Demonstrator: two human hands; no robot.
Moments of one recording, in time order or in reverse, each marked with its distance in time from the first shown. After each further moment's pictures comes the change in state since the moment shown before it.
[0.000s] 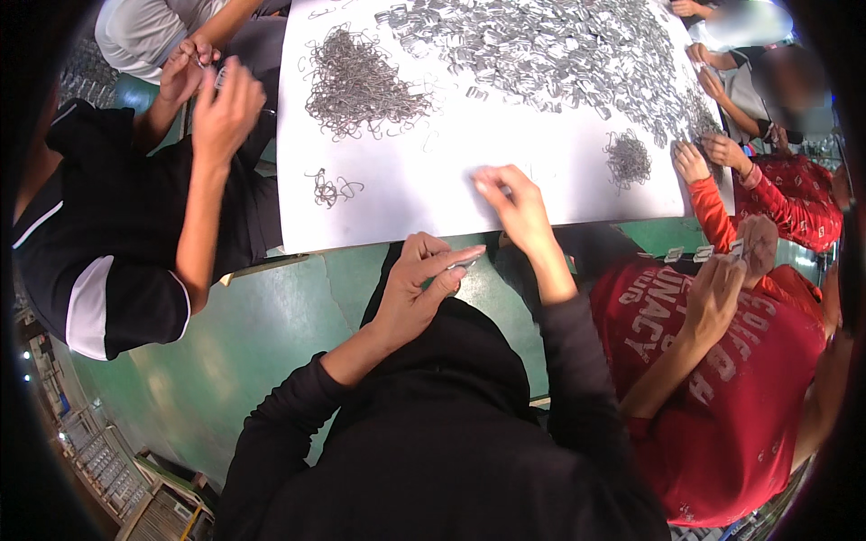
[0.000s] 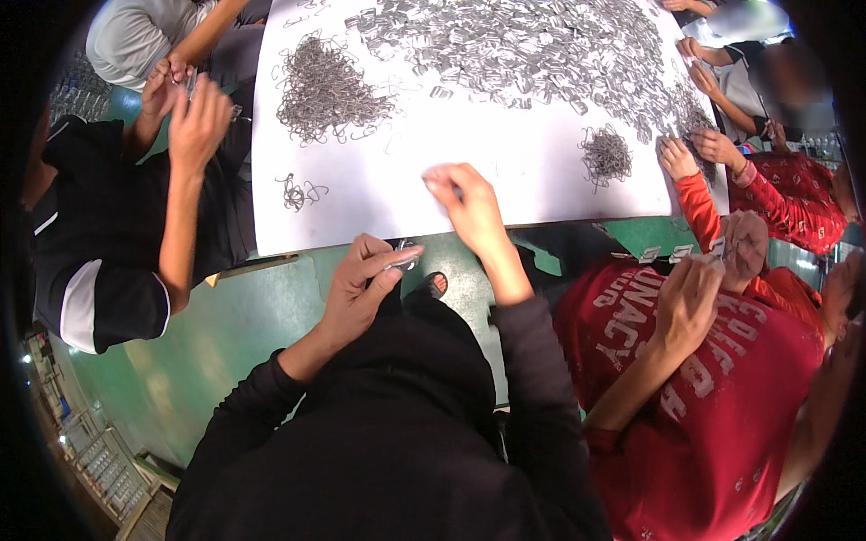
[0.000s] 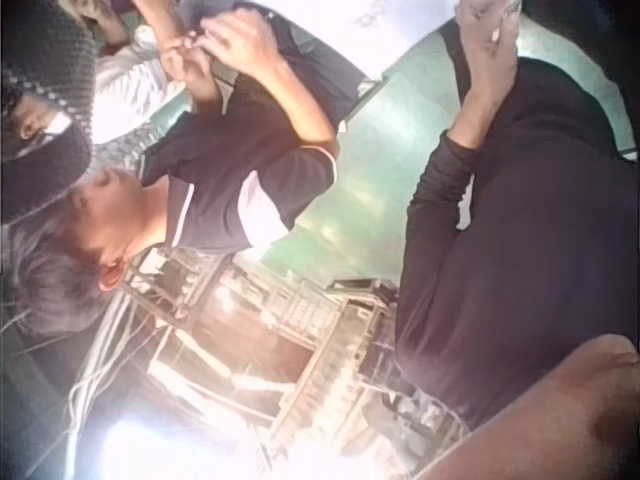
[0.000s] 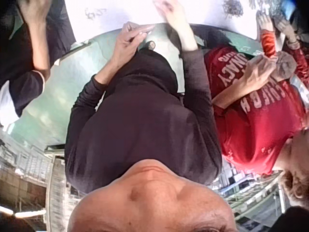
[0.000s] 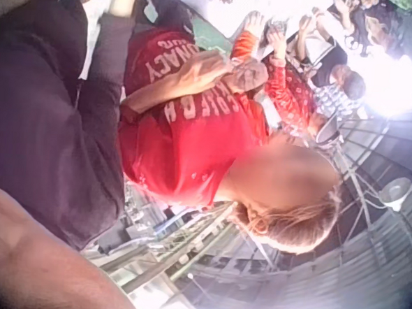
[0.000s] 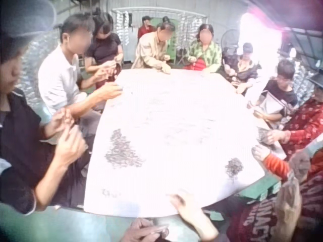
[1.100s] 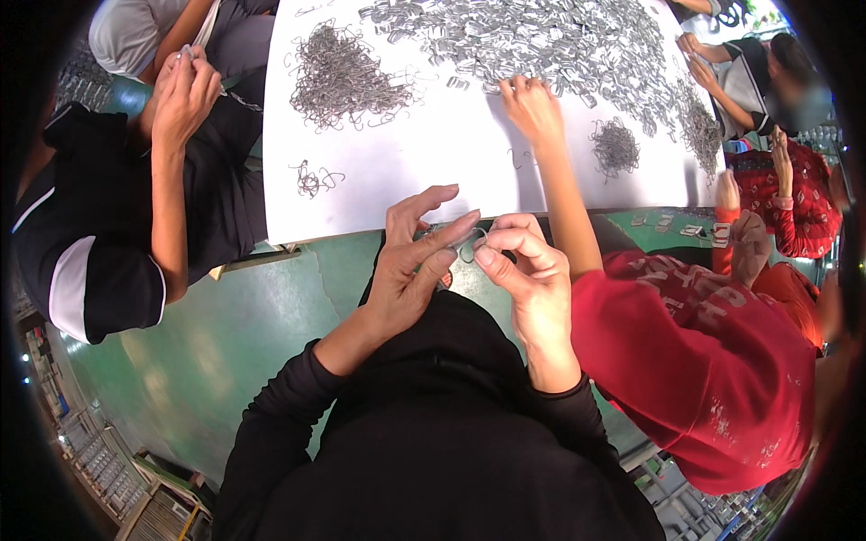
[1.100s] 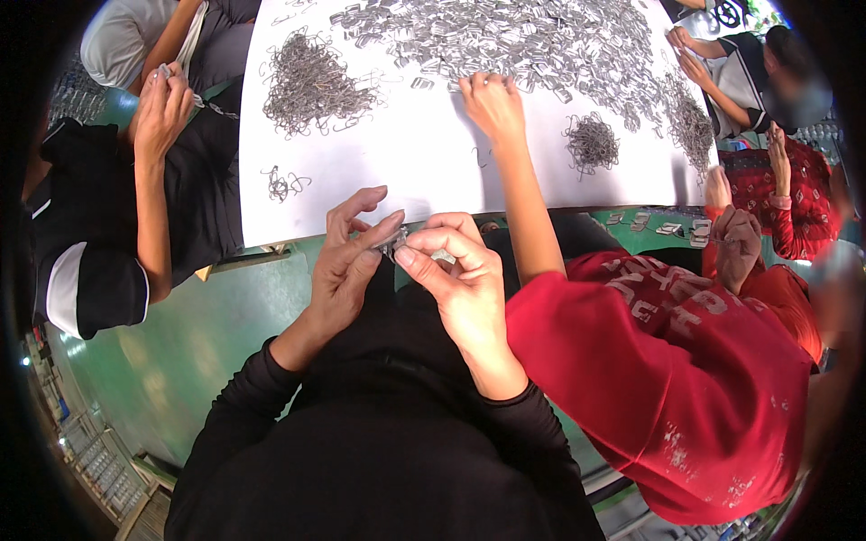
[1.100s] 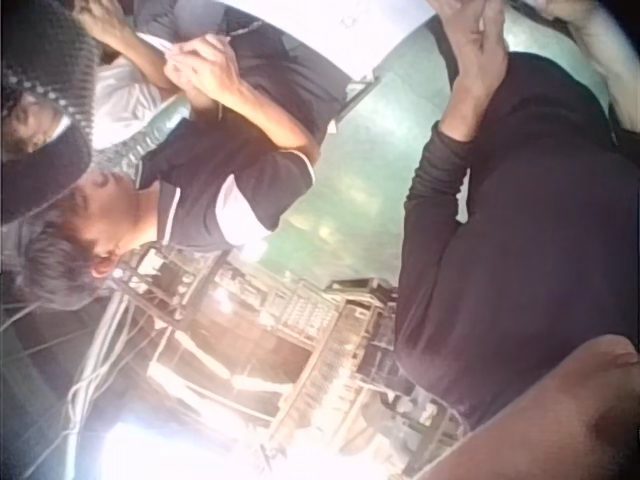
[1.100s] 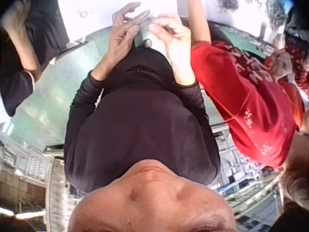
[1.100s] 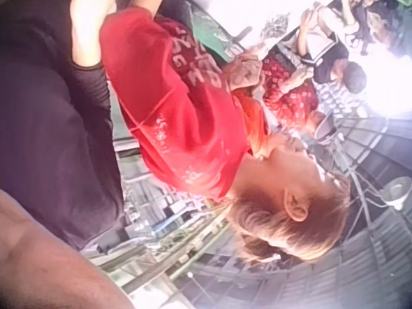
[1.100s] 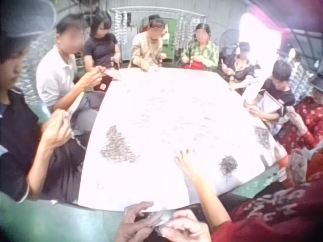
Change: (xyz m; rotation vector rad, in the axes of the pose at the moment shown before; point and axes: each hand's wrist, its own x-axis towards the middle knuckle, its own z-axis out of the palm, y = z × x) left_hand 0.013 0.016 0.015 0.142 0.067 0.231; right_hand -0.090 -0.102 -0.025 0.700 0.132 0.180
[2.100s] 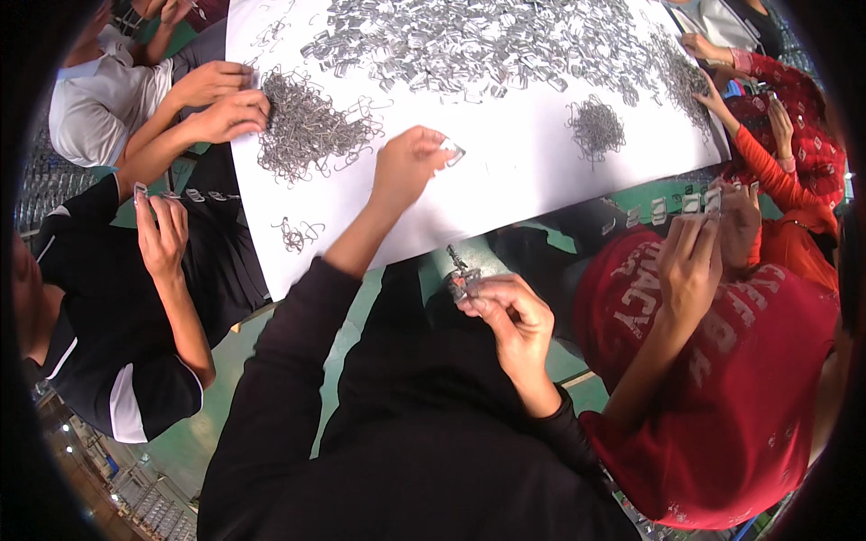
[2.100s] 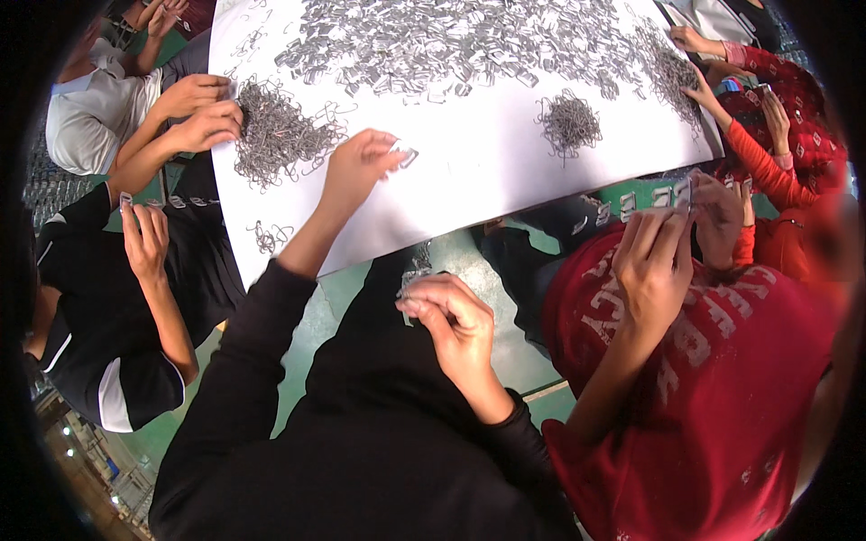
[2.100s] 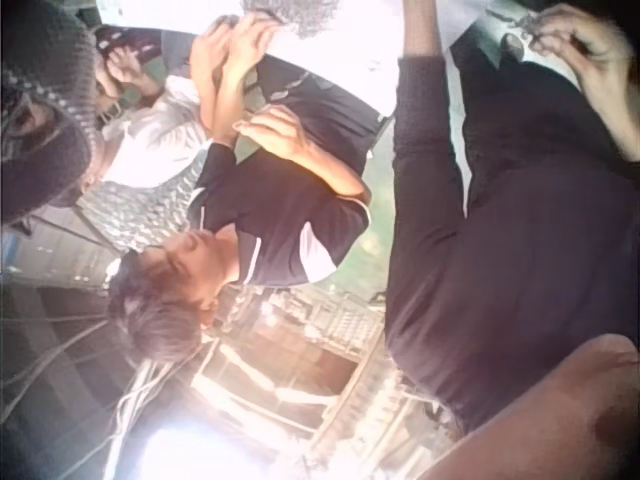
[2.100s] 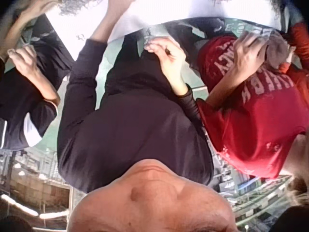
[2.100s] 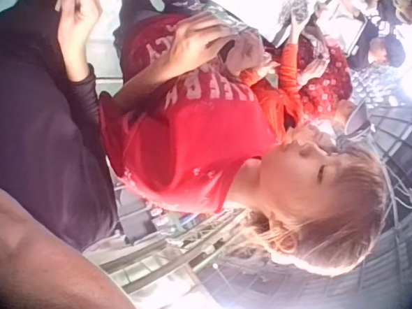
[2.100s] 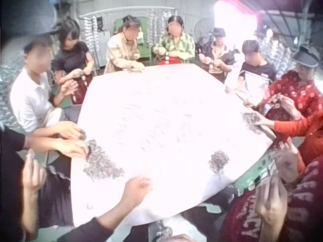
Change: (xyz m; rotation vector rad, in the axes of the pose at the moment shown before) left_hand 0.152 -0.115 0.024 -0.062 -0.155 -0.412; right_hand -0.010 0.028 -0.013 -0.128 0.194 -0.152
